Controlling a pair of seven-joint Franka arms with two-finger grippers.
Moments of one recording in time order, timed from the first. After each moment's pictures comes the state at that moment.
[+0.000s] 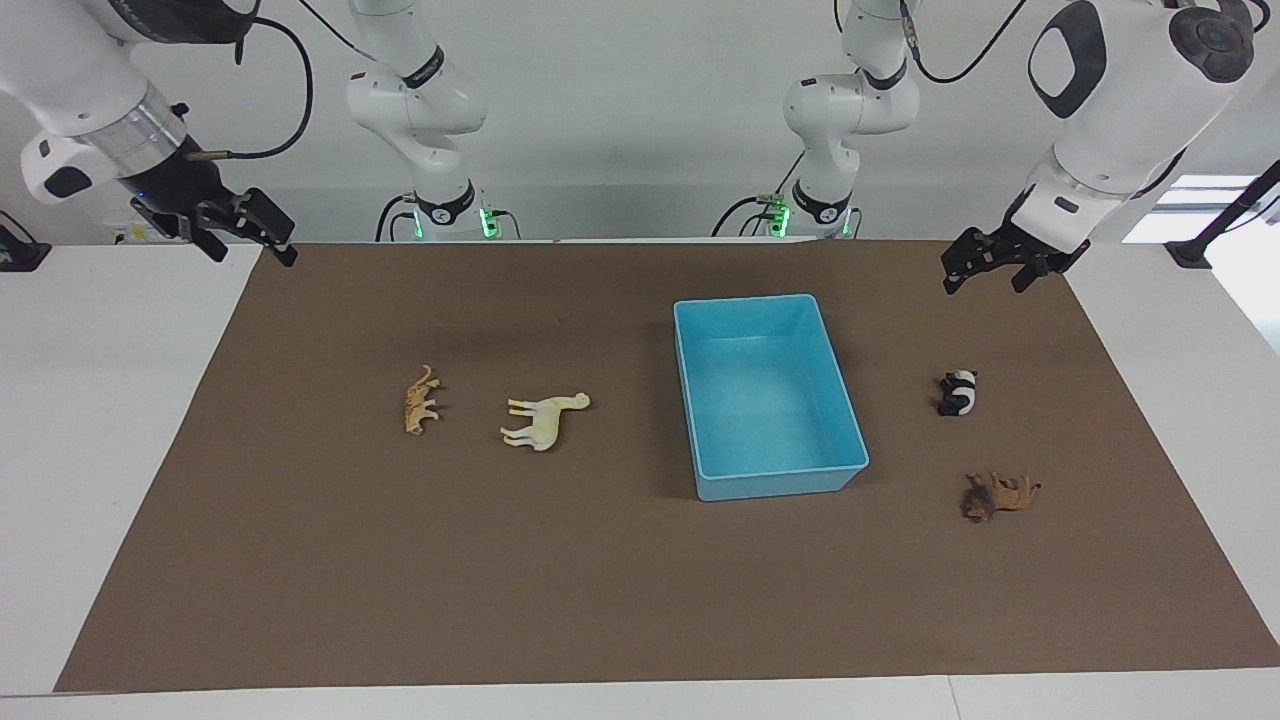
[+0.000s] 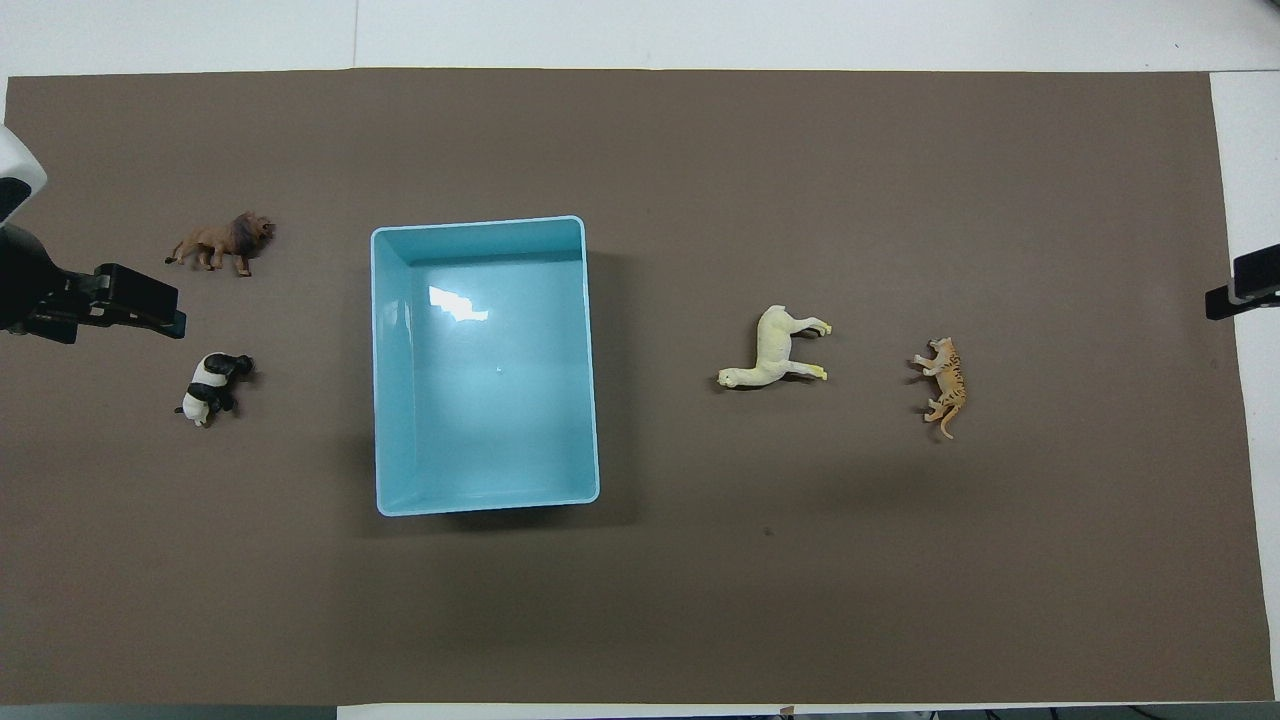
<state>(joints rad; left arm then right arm) -0.03 0.03 -0.01 -1.60 -0.03 1.53 0.00 -0.08 0.03 -0.08 -1.48 0.09 1.39 0.04</state>
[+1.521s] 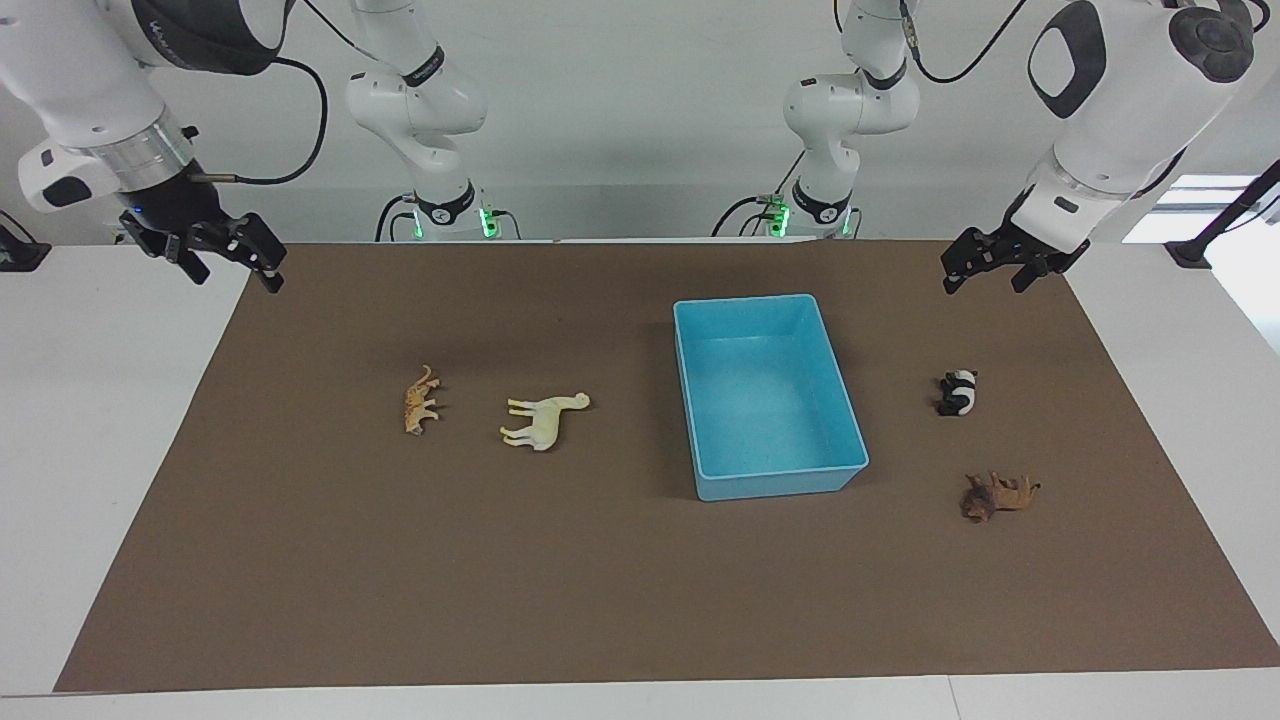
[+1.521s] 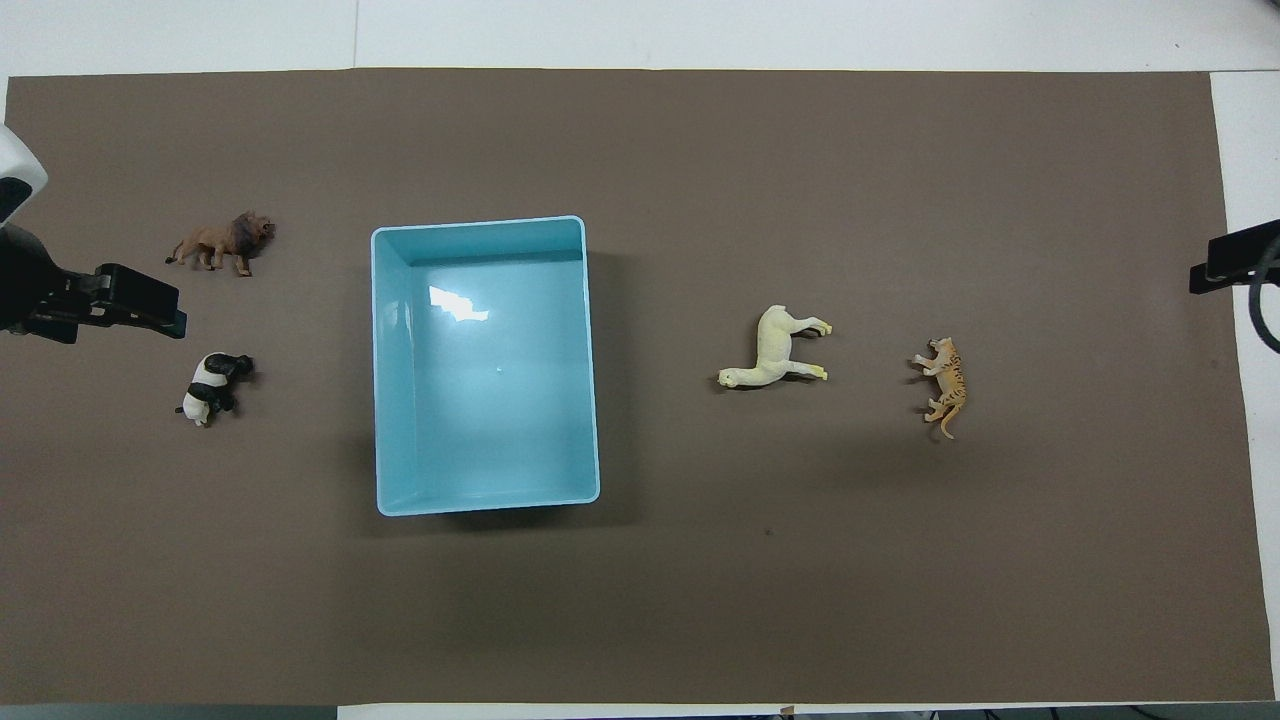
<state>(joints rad) -0.03 0.03 -0.01 -1.60 -0.03 1.53 0.00 -0.02 0.02 -0.07 -1.59 0.02 1.60 0.10</state>
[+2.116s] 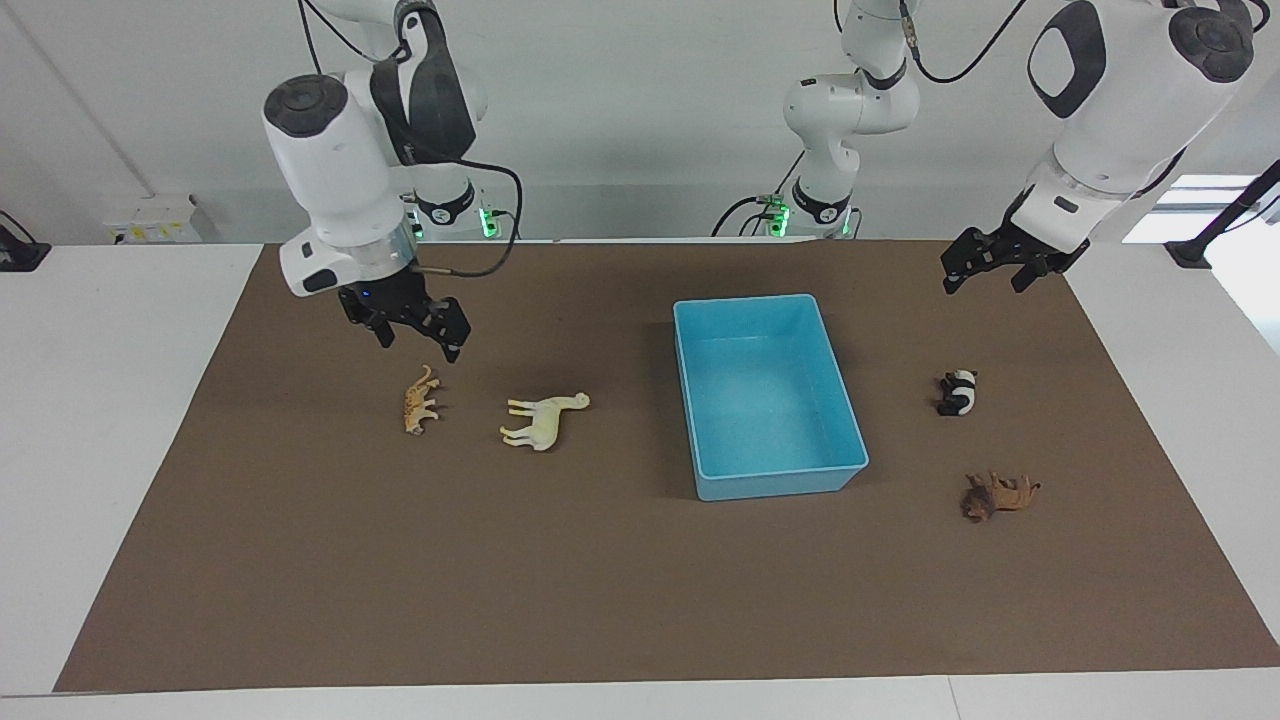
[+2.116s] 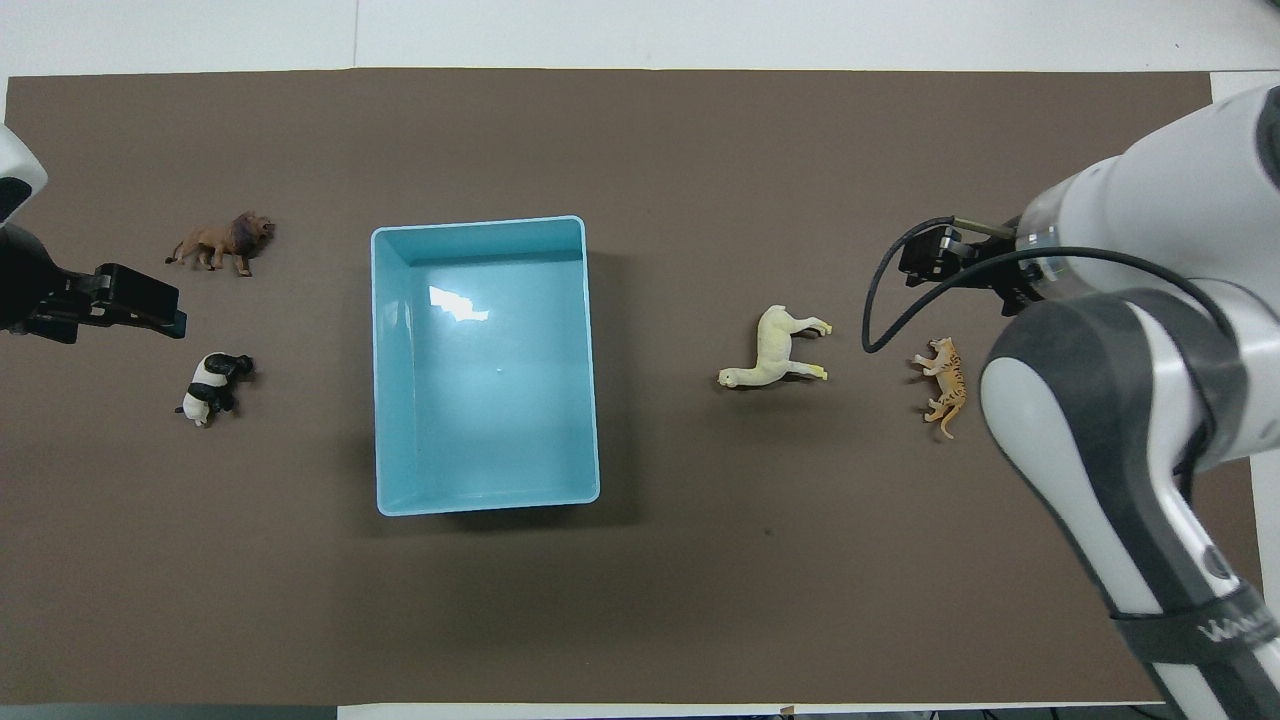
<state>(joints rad) -0.03 0.03 -0.01 -1.60 -0.03 1.53 0.00 0.26 0.07 -0.07 -1.82 0.02 1.95 0.53</state>
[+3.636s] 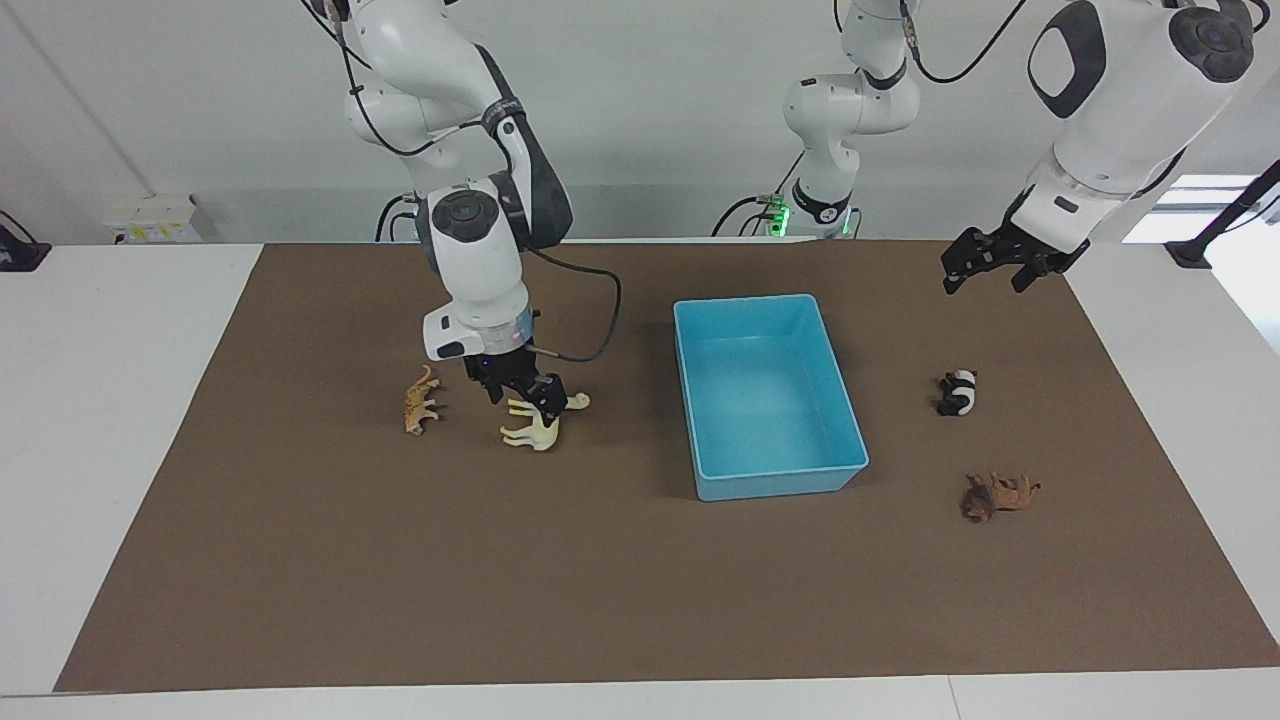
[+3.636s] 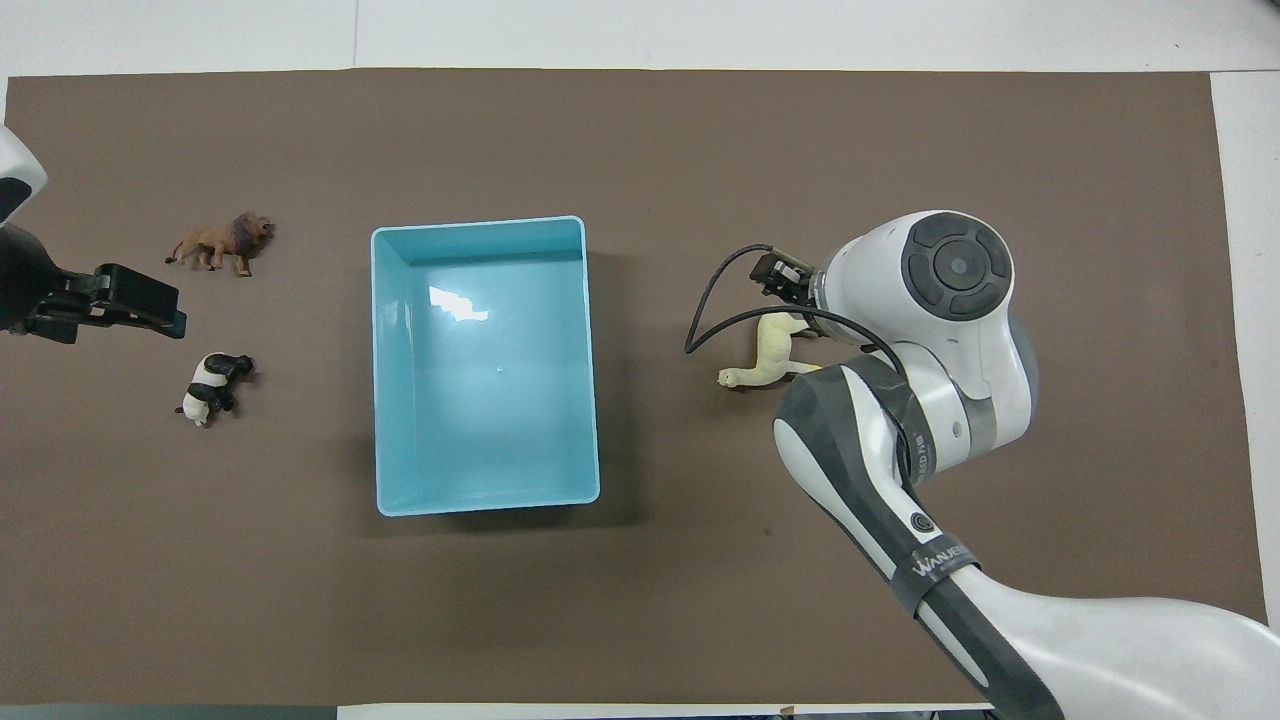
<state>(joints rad) -0.03 0.03 -0.01 -1.60 -0.03 1.53 0.00 0.41 0.23 -0.07 -1.96 0.02 2.32 0.94</state>
